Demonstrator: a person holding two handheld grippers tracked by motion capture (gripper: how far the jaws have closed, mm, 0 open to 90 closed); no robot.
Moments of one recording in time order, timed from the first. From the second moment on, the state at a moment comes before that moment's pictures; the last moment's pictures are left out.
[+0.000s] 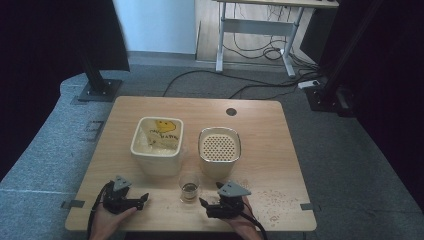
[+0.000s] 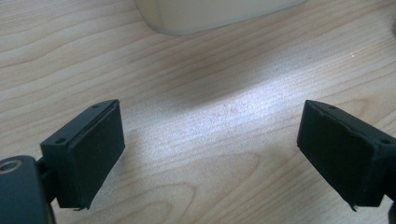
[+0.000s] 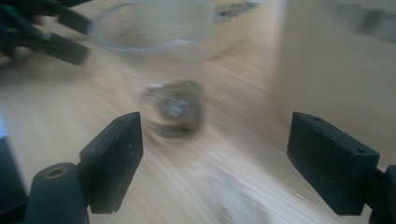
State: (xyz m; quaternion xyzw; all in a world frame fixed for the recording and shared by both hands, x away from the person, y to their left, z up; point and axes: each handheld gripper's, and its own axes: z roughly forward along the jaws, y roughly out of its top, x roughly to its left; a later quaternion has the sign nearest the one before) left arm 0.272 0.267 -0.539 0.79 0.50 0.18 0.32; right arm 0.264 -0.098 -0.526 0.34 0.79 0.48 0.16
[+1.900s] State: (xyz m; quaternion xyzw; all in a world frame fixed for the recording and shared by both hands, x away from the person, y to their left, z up) left arm 0.274 0.273 -0.546 0.80 0.48 0.19 0.31; right arm 0.289 -0.155 -0.418 0.33 0.72 0.58 0.20
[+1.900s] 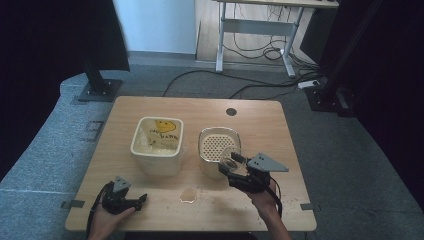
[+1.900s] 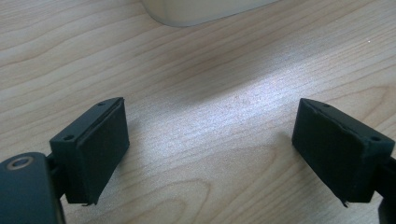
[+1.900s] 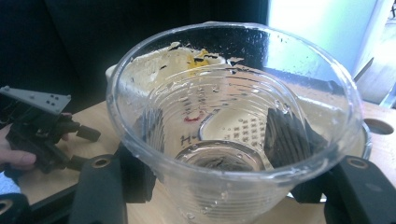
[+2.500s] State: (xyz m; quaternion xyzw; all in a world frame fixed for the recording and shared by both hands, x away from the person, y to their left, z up) left arm 0.275 0.273 -0.547 0.80 0.48 0.19 0.31; right arm 0.343 -0.171 -0.385 0.36 0.71 0.57 0.23
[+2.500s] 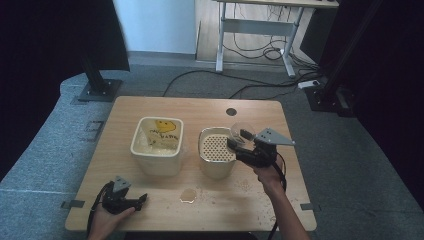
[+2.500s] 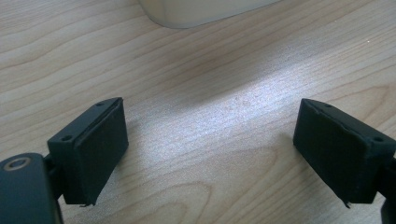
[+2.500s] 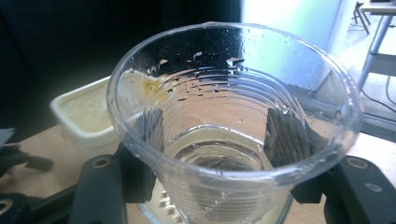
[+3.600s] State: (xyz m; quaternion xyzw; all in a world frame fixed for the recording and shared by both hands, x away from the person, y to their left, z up) left arm 0.276 0.274 -0.547 0.80 0.48 0.18 0.31; right arm 0.392 -0.166 -0.381 0.37 0.72 0.53 0.26
